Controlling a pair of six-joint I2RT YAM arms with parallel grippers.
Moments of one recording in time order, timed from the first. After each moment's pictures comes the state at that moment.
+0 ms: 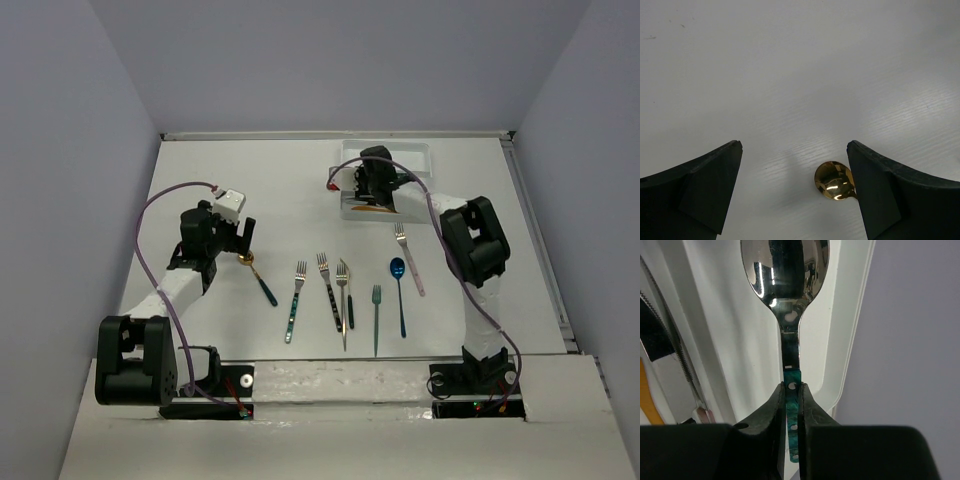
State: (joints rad) left arm -0.05 1.21 0.52 0.24 0.21 0.27; right arm 0.46 2.11 1.55 -0.09 0.24 -1.26
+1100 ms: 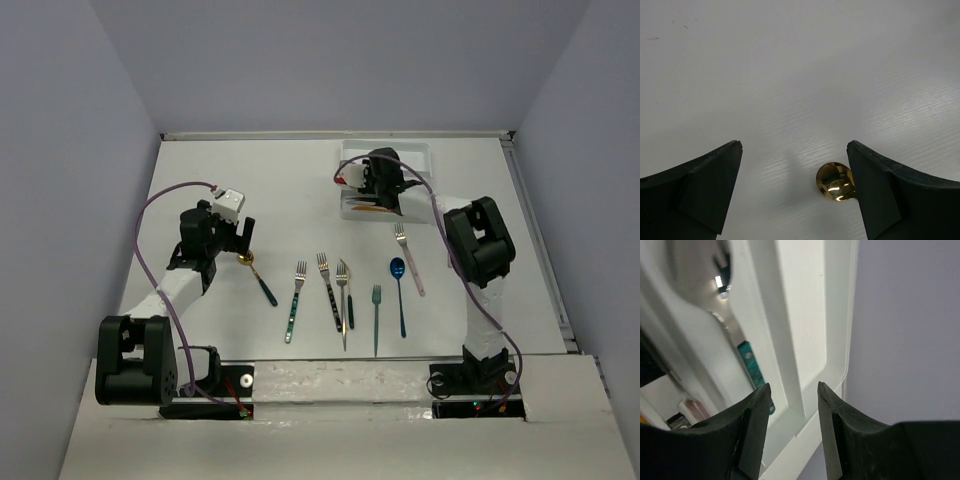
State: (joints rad) left arm -0.04 1.21 0.52 0.25 0.21 0.27; right arm 0.43 2.12 1.46 0.04 0.29 -1.25
